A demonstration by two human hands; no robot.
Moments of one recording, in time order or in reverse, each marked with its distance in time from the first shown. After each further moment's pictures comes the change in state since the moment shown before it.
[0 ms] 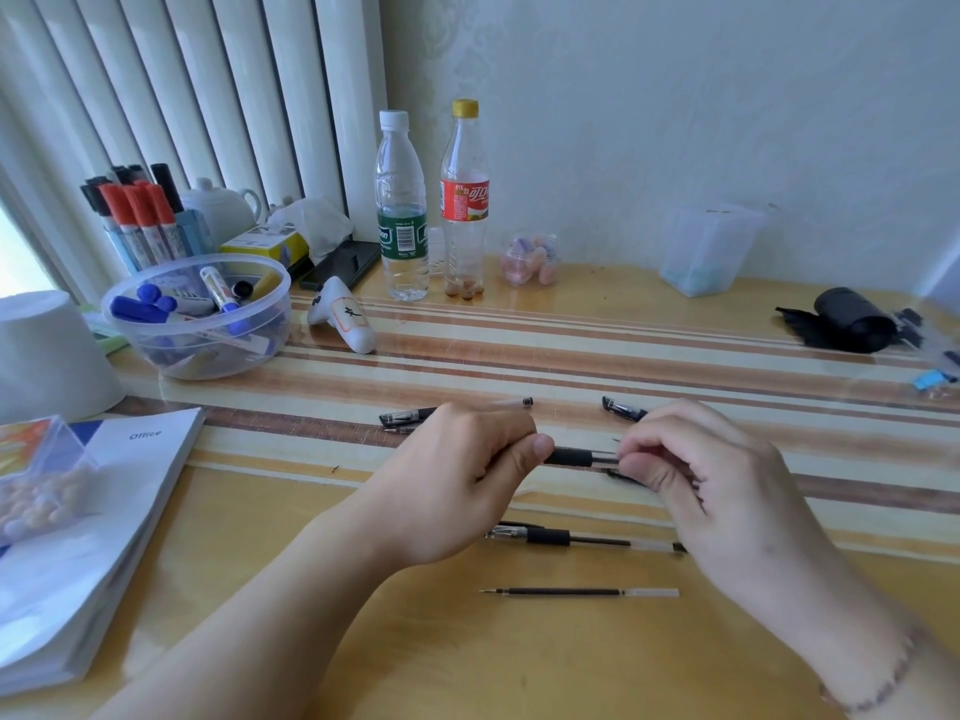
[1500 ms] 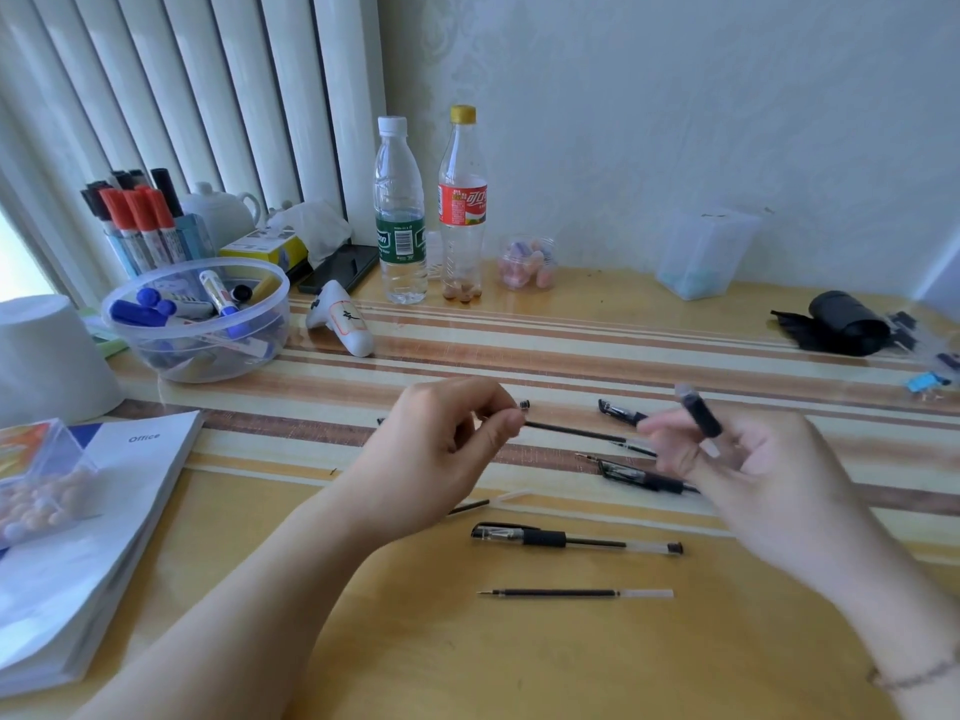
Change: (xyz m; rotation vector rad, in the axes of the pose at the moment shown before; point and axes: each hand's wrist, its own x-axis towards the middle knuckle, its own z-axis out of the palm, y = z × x) left_hand 0.001 -0.006 -0.012 -0.088 0.116 -0.104; right_hand 0.004 0.005 -0.026 0.200 -0.058 0.444
